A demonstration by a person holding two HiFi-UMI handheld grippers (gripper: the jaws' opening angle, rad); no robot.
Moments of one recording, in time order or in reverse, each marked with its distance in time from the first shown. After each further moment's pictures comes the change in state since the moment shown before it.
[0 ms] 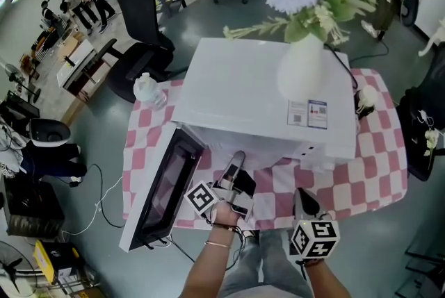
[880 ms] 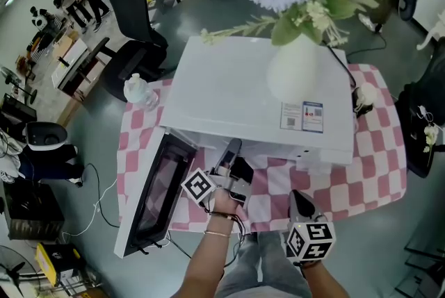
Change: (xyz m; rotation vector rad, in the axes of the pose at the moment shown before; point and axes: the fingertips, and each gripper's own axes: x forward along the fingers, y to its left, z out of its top) left arm 0.044 0.008 0.011 -0.019 -0.020 -0.002; right arm 0.010 -0.006 -0.009 0.009 0.048 0.016
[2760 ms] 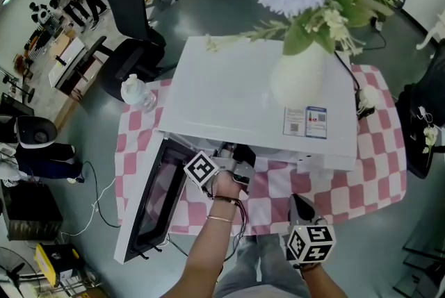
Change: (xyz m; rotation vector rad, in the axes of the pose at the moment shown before) left arm 0.049 0.009 0.021 -0.014 -0.017 0.032; right arm 0.007 -0.002 -0.007 0.022 0.044 -0.015
